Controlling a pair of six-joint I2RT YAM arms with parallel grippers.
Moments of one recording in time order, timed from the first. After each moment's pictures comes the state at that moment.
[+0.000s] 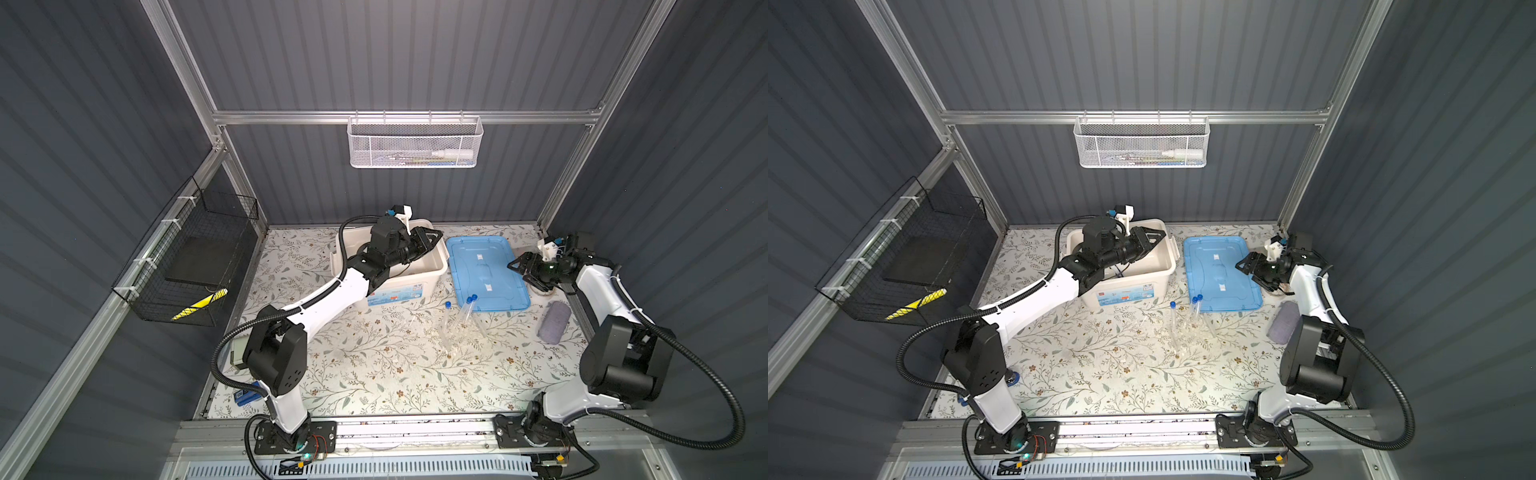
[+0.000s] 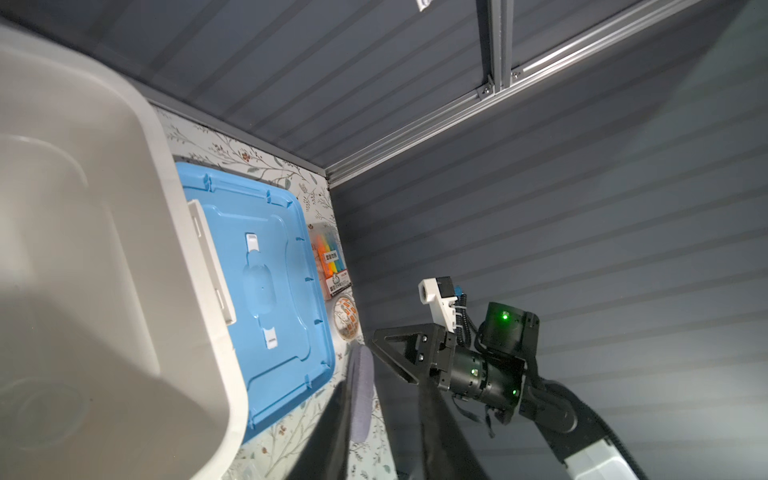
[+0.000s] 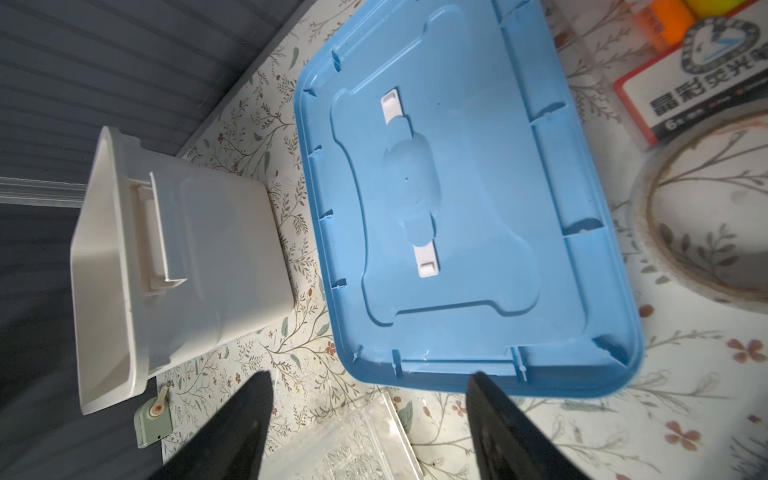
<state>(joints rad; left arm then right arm) -0.68 1.76 1.48 0.11 0.32 -1.02 -0.29 1.60 1.25 -0.70 -0.58 0.24</state>
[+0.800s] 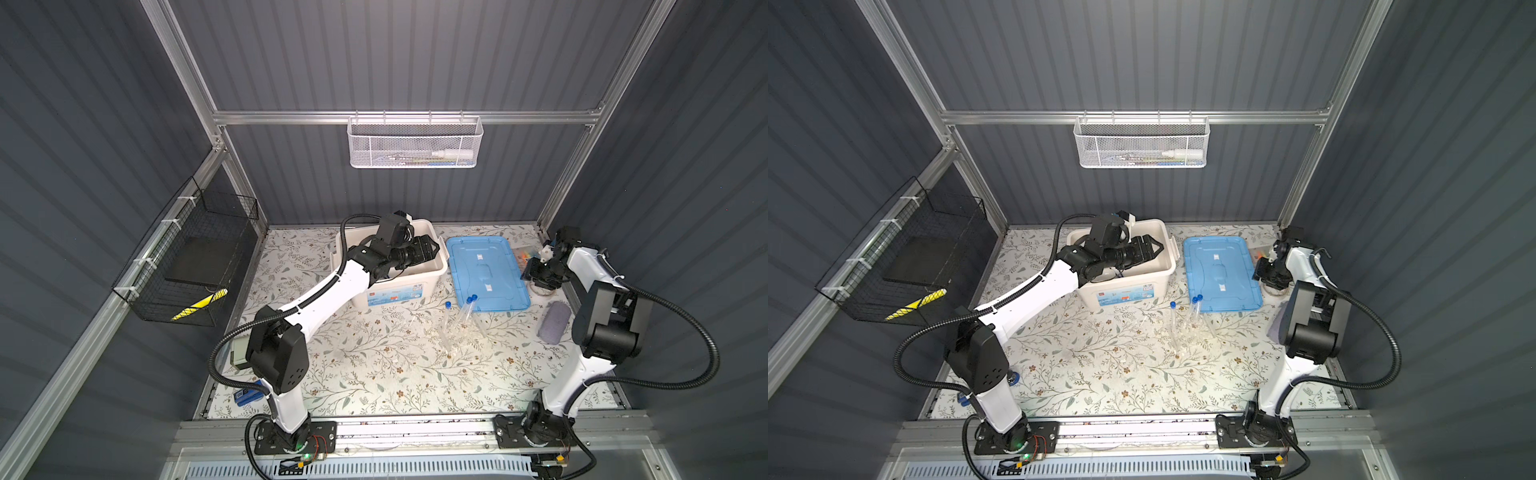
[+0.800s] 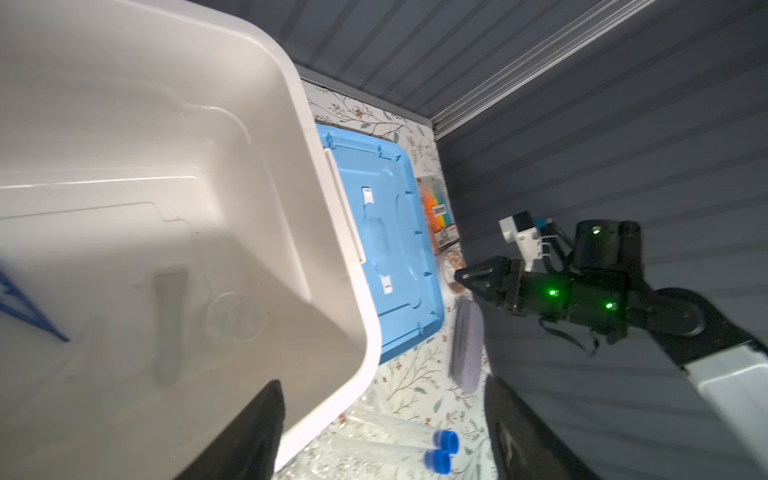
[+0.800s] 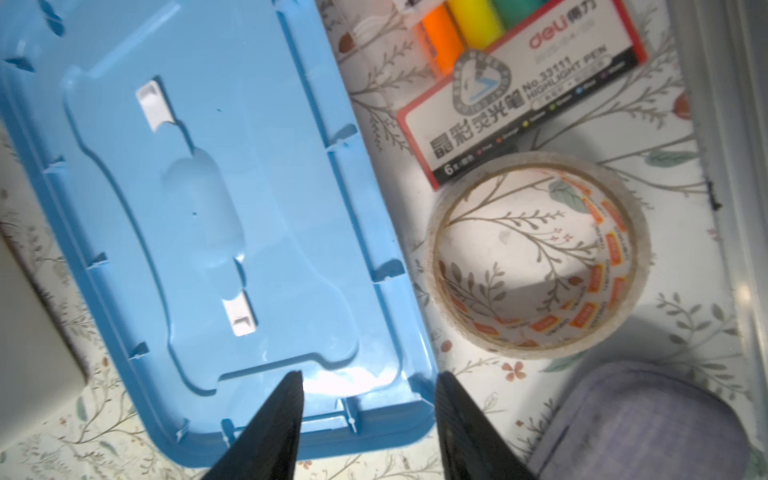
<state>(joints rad) -0.69 1.78 1.63 -0.41 0.20 -0.75 -0.29 1.91 1.49 -0.85 -0.19 0.10</state>
